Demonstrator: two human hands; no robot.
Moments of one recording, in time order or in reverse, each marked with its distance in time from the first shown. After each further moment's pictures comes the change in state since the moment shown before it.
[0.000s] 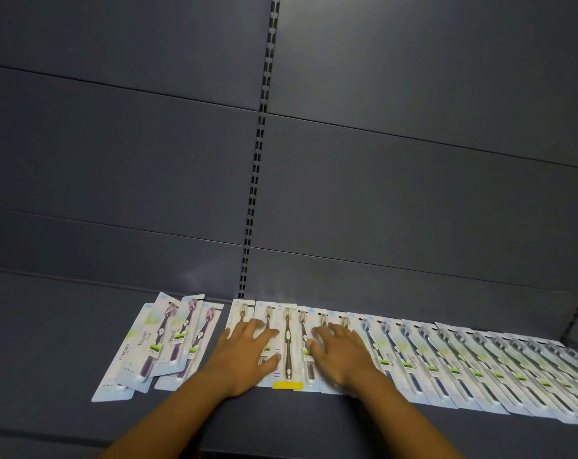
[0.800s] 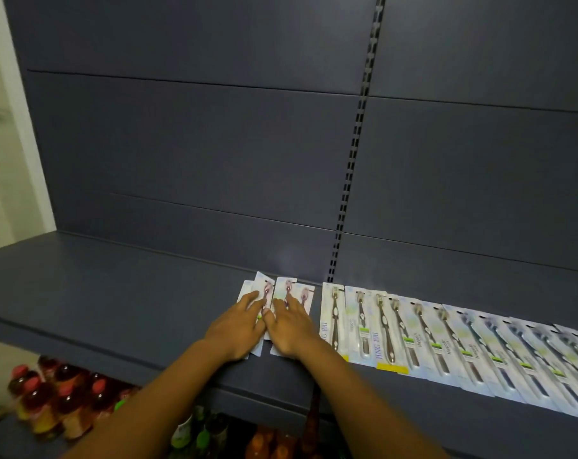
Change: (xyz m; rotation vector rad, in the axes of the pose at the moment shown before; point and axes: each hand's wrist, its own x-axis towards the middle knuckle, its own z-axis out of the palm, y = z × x) left_hand -0.092 -0.146 -0.048 -0.133 -0.008 -0.293; right_hand 0.015 -0.259 0.054 0.208 -0.125 -0.252
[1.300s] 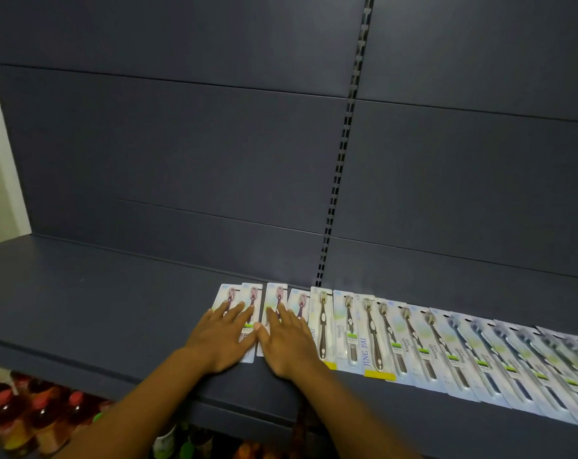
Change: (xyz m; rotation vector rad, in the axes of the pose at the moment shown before) left_hand 0.004 -0.006 0.004 0.246 -0.112 -0.021; right_hand -0.011 0.018 0.008 -0.064 0.050 0.013
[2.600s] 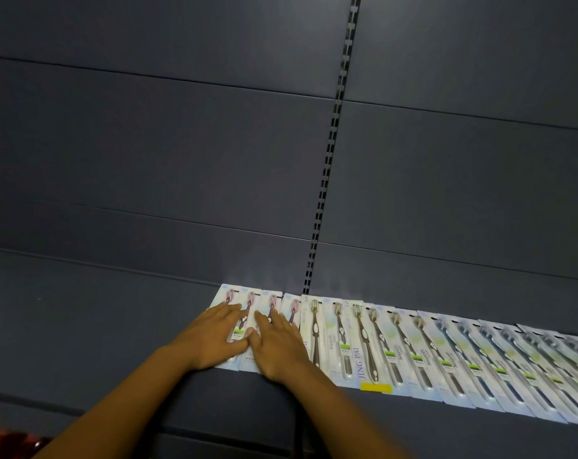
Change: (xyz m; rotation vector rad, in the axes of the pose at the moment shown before) left_hand 0.040 -0.014 -0.015 -0.118 0.021 0.181; right_hand 0.025 0.004 -0.006 0.050 -0.014 0.046
